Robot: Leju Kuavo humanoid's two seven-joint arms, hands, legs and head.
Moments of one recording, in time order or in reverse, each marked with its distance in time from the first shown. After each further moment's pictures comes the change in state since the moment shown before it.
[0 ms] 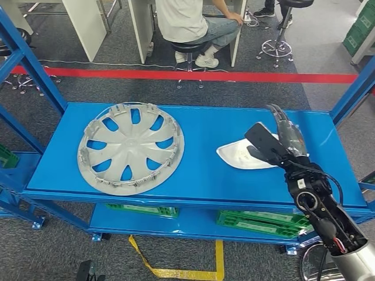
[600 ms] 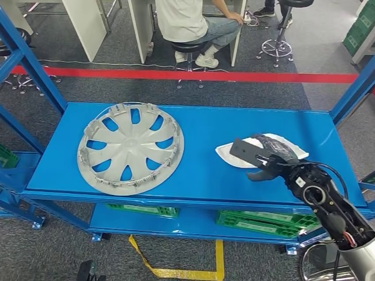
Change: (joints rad) left arm -0.002 0.001 0.000 0.000 -0.004 -0.004 0.028; right arm -0.064 -0.058 0.058 -0.030 -0.120 0.533 0.278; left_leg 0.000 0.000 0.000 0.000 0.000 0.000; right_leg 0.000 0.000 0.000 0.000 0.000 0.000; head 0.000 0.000
